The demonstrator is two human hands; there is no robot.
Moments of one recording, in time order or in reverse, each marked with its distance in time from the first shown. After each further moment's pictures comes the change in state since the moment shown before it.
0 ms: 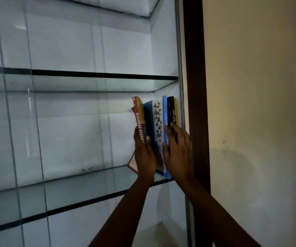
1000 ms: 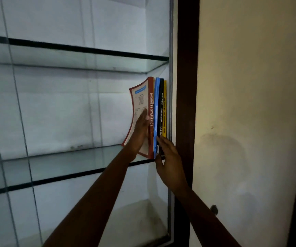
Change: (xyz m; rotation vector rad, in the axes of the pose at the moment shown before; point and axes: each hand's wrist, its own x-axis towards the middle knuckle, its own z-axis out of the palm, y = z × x) left_hand 0.007 0.007 0.004 -0.081 -0.459 -0.256; right_hand -0.061 0.003 -0.055 0.532 -0.504 0.355
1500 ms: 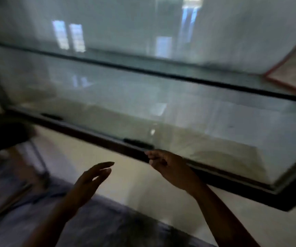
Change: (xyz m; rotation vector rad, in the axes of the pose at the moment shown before) left_hand -0.503 0.028 -0.165 0.398 0.706 -0.736; right_hand -0.209 -0.126 0.140 0.479 -1.162 0.063
